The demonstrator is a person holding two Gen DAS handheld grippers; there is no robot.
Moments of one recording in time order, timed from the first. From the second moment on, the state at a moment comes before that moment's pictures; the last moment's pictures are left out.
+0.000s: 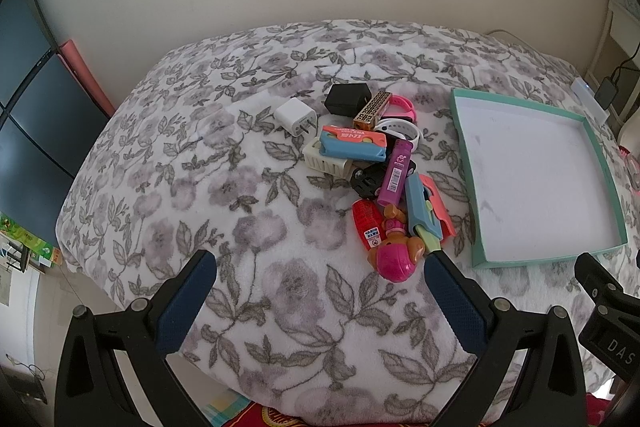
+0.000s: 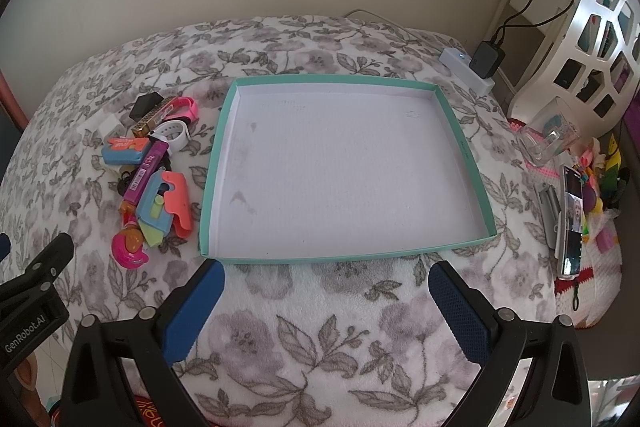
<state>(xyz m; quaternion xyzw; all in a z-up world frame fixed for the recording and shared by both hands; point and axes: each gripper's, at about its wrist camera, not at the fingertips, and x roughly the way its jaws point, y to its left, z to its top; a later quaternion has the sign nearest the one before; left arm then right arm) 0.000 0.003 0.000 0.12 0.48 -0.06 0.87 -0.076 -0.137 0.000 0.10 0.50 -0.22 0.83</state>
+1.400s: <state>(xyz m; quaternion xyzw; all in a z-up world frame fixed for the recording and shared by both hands) 0.092 0.033 -0.024 0.02 0.52 -0.05 0.85 0.024 -0.117 0.003 0.14 0.49 -0.11 0.85</state>
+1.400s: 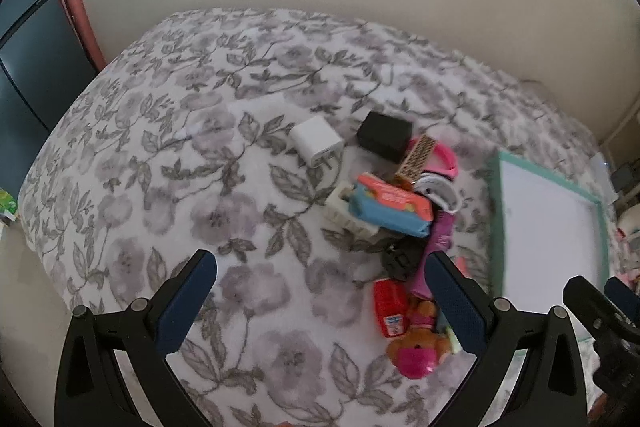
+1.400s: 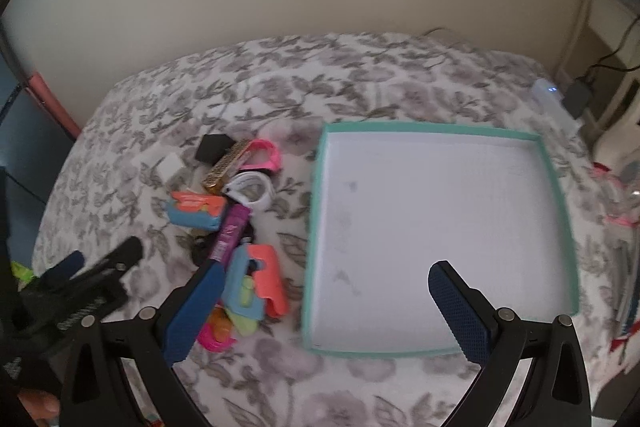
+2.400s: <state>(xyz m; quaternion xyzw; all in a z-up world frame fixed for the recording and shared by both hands) 0.095 0.006 -0.116 0.02 0.61 -0.09 0.79 0.027 -0.124 -0.031 0.14 0.52 -0.11 0.84</state>
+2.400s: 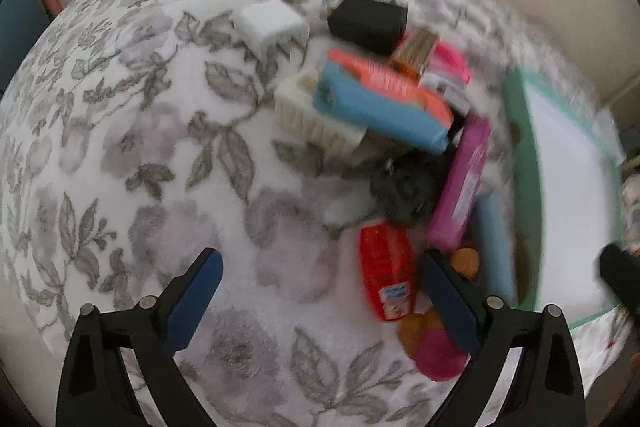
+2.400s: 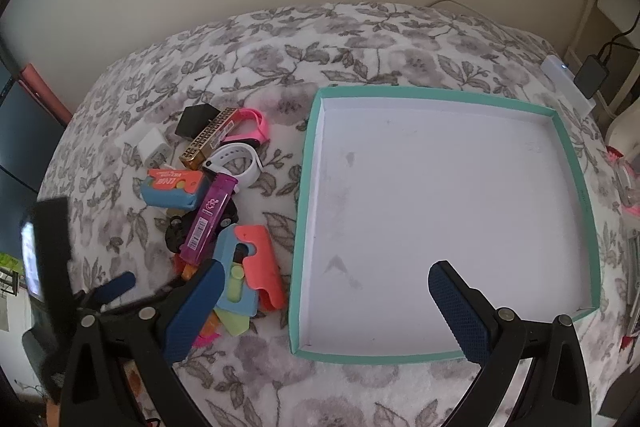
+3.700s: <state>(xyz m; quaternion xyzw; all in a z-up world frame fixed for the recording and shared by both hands) 0.077 0.115 -0.094 0.00 0.60 -0.05 0.80 0.072 -0.074 -0.071 0.13 0.56 0.03 0.81</state>
